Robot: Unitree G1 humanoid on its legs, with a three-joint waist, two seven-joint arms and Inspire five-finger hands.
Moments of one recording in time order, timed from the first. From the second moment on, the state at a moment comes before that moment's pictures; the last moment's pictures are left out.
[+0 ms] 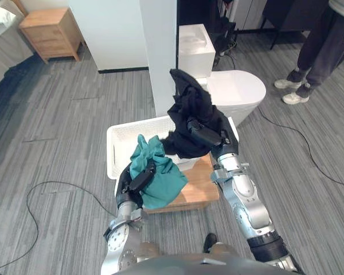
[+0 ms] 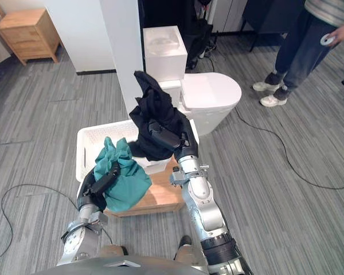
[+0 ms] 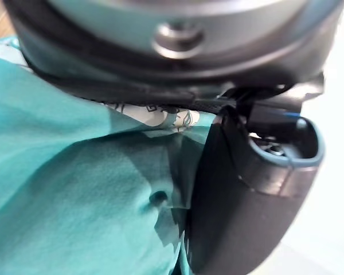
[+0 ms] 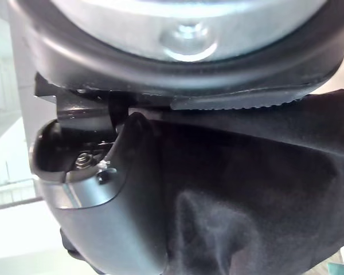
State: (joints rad) left arm 0.40 -0.04 -0.16 -0.04 -0.48 -0.13 0.10; right arm -0.08 -0.13 0.24 -0.03 0.27 -0.10 -0.07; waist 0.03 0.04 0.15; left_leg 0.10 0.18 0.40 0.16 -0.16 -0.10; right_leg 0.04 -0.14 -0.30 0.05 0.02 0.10
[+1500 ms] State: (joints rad) left arm -0.02 0.18 0.27 0.05 -0.18 -0.10 0.34; right arm -0.21 -0.18 -0.18 0.11 -0.03 -0.01 -0.21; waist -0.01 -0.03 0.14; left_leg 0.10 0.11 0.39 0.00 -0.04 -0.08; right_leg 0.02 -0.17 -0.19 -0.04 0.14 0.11
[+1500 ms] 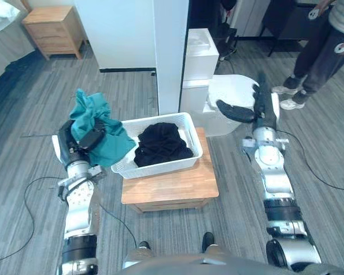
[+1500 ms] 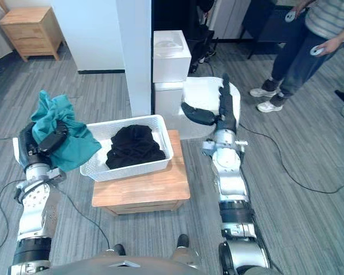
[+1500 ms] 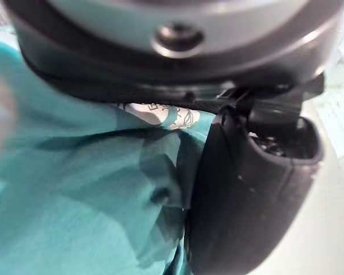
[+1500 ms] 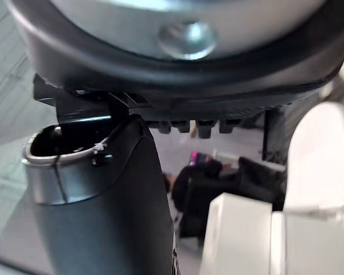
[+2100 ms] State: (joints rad) left arm -0.01 0.18 0.37 0.11 0.01 -0.04 0.41; right arm 0.48 -0.01 -0.37 0.30 -0.11 0.02 -0.20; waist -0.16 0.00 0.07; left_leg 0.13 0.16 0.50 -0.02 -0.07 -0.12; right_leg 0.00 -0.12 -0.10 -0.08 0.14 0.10
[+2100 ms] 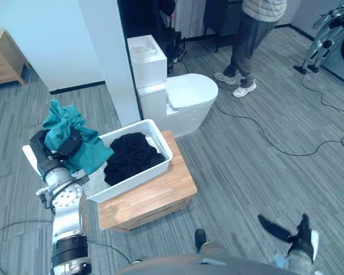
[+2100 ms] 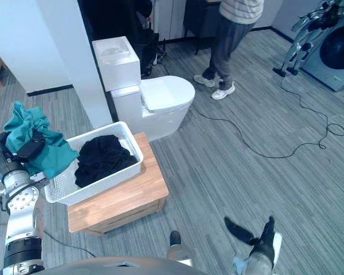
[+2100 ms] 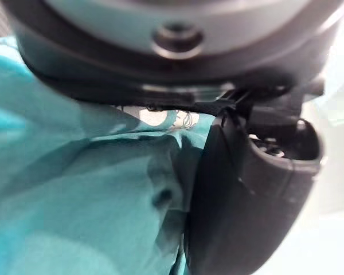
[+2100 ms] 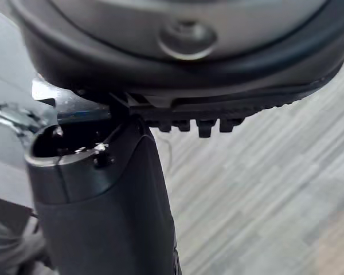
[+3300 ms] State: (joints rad) left arm 0.21 -0.02 0.27 -0.16 -0.09 -0.14 0.44; right arm 0.34 0.01 -0.33 0.79 -0.06 0.03 -0.18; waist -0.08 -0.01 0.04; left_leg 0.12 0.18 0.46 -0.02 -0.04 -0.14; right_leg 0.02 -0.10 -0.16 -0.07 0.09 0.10
